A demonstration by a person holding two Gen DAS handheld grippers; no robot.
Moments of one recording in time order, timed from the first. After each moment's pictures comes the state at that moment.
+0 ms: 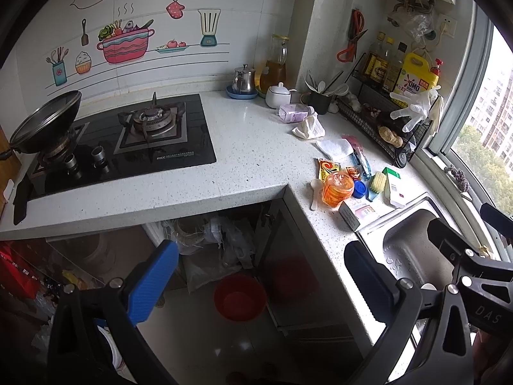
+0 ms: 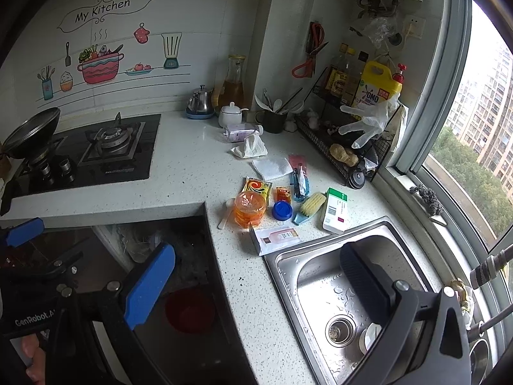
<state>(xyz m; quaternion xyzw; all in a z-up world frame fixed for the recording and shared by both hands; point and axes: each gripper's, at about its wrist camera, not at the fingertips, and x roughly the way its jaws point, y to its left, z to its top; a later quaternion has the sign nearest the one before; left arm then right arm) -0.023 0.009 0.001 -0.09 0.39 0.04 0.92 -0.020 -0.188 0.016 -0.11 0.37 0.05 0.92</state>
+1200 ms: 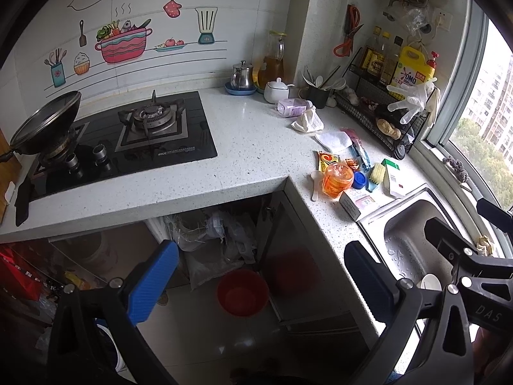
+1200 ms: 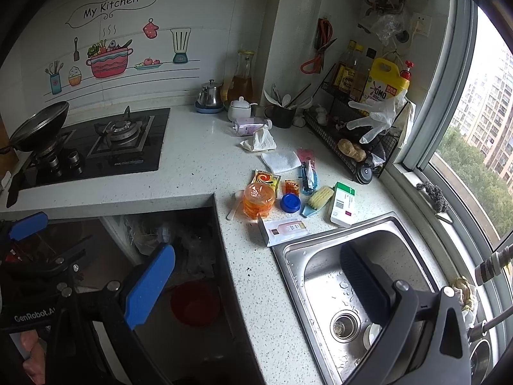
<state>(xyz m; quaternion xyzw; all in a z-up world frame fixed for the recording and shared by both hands) -0.035 0.008 0.000 -0.08 0.40 0.04 0.91 -0.027 -0.187 0.016 -0.12 0.38 0.07 0.91</state>
